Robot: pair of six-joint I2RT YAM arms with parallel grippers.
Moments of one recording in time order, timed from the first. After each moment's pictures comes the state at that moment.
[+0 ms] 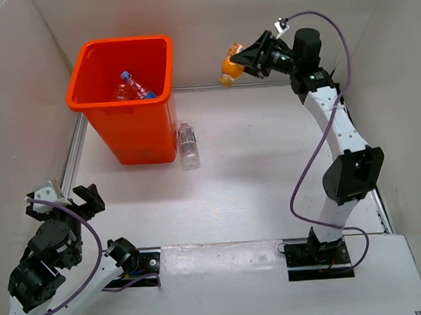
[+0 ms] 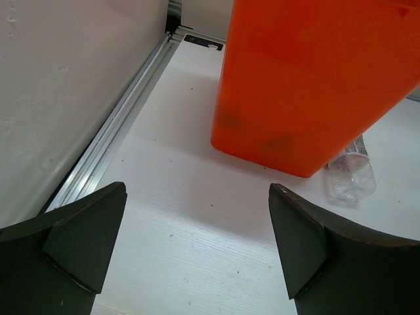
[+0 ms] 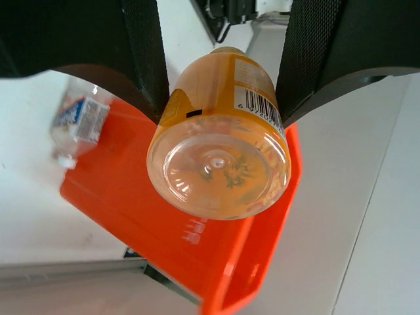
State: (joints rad) left arm -0.70 0.20 1.01 -1.02 -0.95 -0.30; right arm 0.21 1.80 1.84 -0.12 -0.77 0.97
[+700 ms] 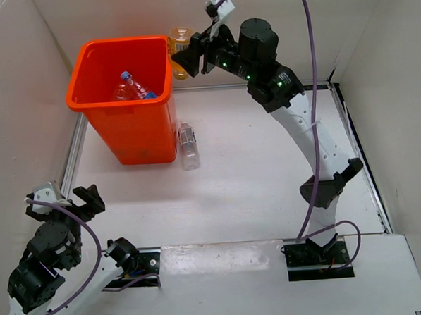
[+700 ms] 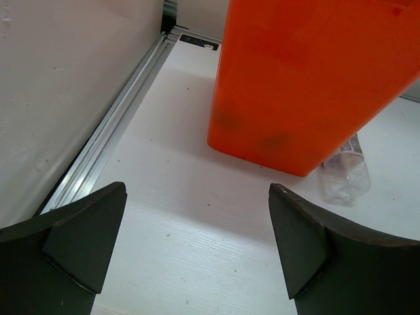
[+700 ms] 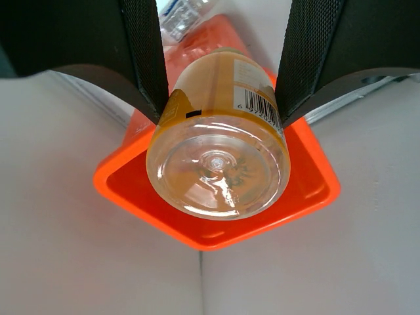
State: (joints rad) left arm -0.70 0.19 1.01 -1.02 -0.93 -0.30; right arm 0.73 1.89 2.44 -0.45 -0.24 0.09
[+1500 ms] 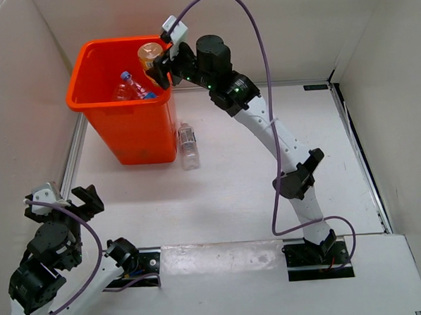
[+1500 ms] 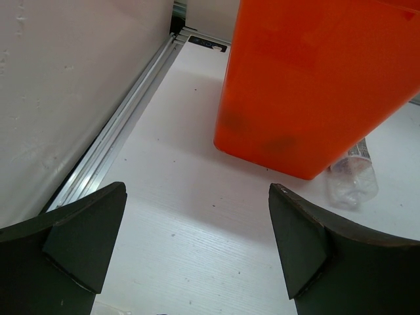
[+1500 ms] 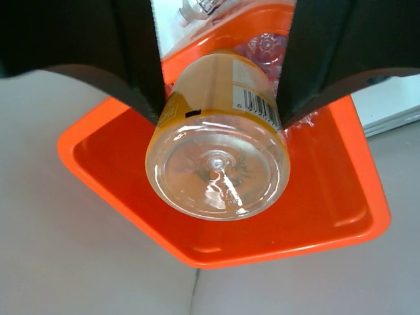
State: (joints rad) left arm -0.67 0.19 1.01 -1.02 -0.93 -0.30; right arm 0.83 2.16 2.64 -0.42 -0.19 -0.14
